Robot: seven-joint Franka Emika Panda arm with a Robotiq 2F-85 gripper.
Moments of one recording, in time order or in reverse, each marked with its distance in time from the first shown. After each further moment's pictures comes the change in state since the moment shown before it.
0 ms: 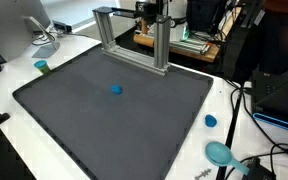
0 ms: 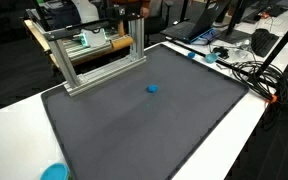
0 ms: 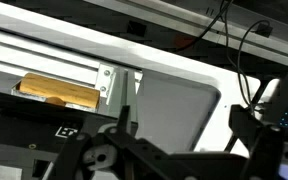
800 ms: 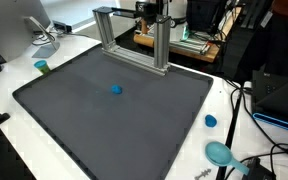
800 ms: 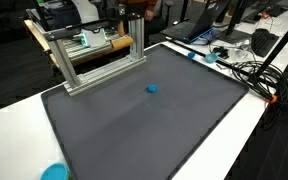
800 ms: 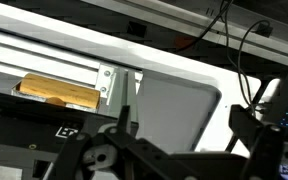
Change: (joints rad) arm -0.003 0.006 0.000 0.003 0.000 0.001 0.002
